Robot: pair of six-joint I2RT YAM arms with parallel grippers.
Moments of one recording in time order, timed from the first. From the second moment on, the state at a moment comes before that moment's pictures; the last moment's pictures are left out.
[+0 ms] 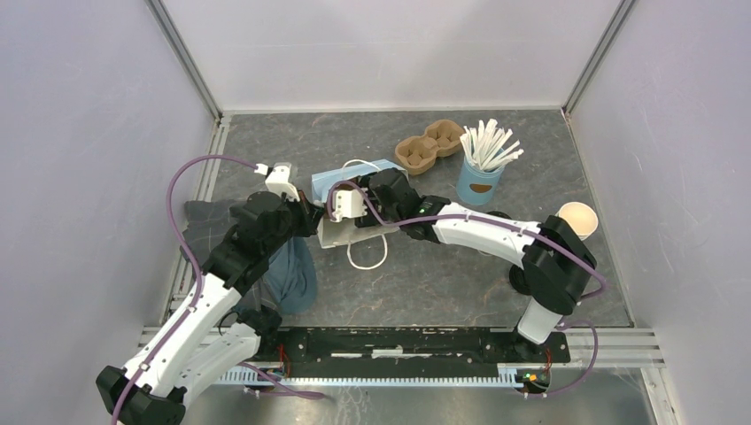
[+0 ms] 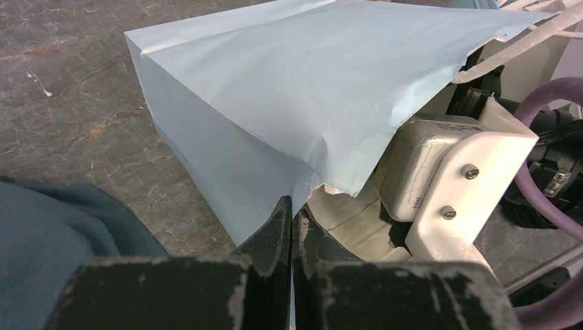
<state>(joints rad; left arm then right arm) -0.49 0.77 0.75 -0.37 -0.05 -0.43 0.91 1.70 1.21 -0.11 0.18 -0.93</state>
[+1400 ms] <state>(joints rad) -0.55 0.90 0.98 -0.49 0.08 -0.48 0.91 1.62 1.24 -0.28 0.14 -0.73</state>
